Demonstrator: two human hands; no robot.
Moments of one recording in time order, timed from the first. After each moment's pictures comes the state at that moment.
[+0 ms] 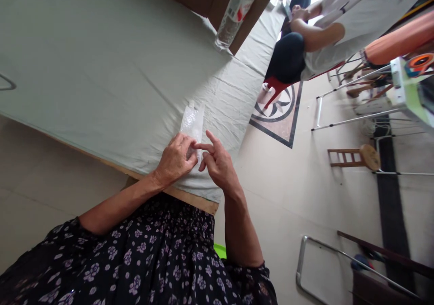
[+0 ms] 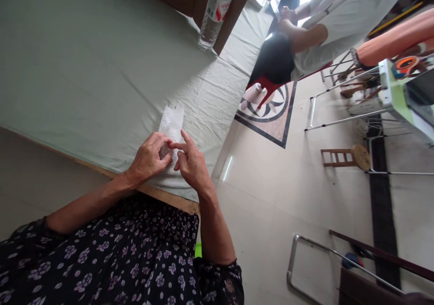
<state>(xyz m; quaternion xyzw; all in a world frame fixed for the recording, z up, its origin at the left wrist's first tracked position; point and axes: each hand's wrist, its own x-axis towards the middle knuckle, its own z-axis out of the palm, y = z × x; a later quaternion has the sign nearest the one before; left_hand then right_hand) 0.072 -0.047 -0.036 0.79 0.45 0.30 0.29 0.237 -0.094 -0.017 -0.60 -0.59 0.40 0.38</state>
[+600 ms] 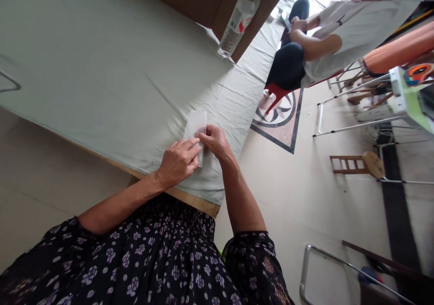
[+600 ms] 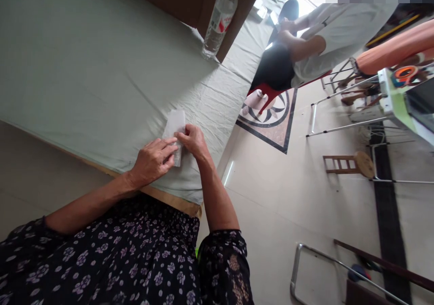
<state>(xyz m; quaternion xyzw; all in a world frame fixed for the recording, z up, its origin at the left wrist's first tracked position) 0.068 -0.050 -0.035 0.86 0.41 0.24 0.16 0.248 0.000 -0.046 -0.67 -0.54 0.40 0.32</state>
